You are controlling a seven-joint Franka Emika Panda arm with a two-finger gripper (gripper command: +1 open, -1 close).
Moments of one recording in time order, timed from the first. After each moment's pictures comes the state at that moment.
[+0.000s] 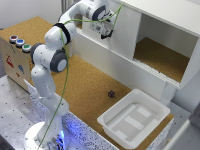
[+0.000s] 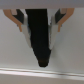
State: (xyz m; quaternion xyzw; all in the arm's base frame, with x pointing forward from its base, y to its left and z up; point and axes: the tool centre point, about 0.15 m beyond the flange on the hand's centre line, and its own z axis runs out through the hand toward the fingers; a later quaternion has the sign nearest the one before) arm 0.548 0.160 0.580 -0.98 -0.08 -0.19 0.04
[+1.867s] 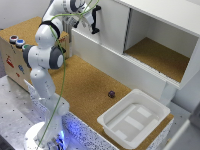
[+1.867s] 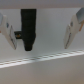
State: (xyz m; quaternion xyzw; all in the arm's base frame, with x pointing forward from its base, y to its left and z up) arm 0.490 0.147 0.585 -0.97 0.13 -0.18 -0.08
